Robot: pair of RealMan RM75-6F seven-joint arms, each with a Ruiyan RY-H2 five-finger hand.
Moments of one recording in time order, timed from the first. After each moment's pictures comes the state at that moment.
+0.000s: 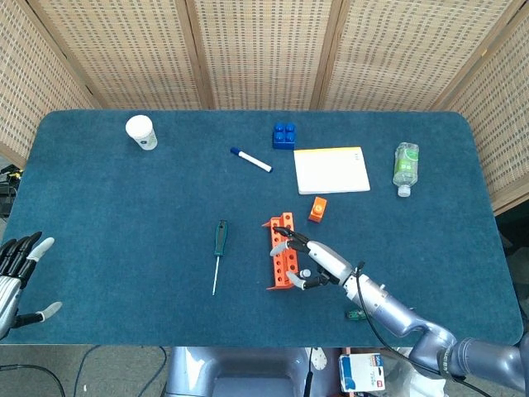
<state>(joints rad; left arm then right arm) -0.06 -0.99 0.03 -1.70 1.65 1.54 -0.07 0.74 -1.43 0.00 -1.46 -1.65 1.05 0.96</state>
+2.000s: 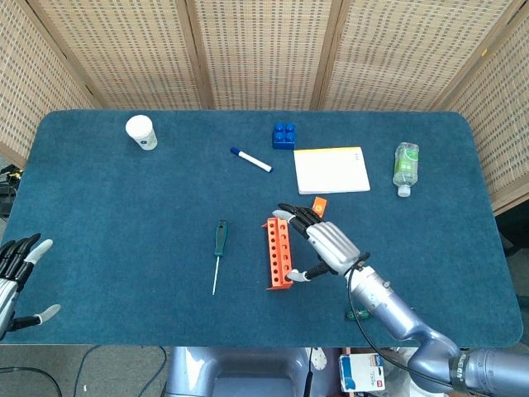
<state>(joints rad) -0.06 -0.97 0.05 -1.69 1.68 1.56 -0.12 0.73 -1.26 0.17 -1.85 -1.31 0.98 0.20</state>
